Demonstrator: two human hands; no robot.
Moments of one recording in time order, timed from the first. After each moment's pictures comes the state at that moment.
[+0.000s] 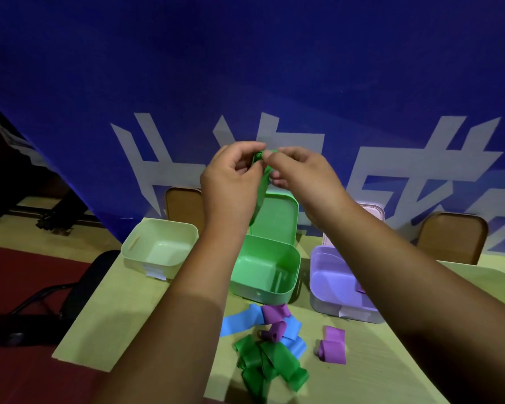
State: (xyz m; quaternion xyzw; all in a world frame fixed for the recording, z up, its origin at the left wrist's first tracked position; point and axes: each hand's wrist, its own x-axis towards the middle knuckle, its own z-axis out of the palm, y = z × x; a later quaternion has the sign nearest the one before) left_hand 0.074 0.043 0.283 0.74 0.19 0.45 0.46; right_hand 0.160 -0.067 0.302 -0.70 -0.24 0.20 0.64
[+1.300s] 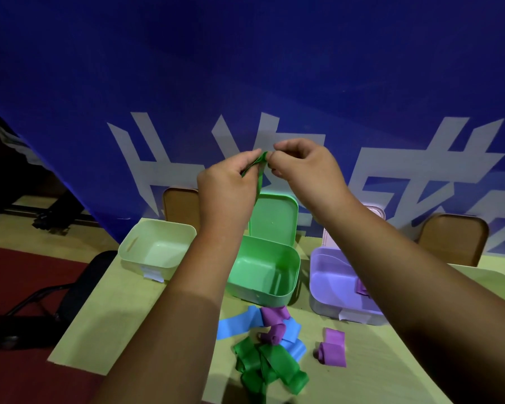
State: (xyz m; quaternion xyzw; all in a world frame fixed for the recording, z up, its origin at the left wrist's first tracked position) left_hand 0.067 0.043 0.284 0.81 0.24 0.42 0.33; right_hand 0.177 -0.056 0.296 -0.74 -0.23 0.13 0.62
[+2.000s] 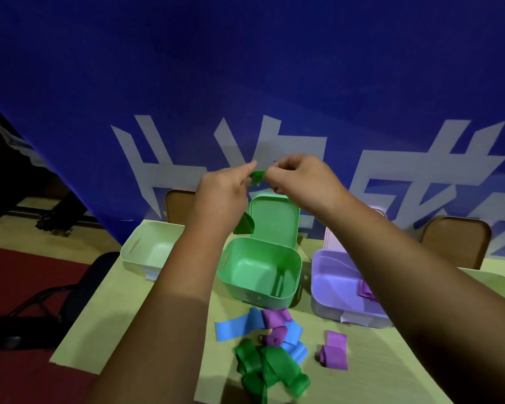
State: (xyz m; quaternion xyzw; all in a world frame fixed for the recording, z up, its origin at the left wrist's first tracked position) left_hand 0.058 0.072 0.285 0.91 0.23 0.26 0.22; right_hand 0.175 -0.060 0.301 -0.81 -0.30 0.17 0.48
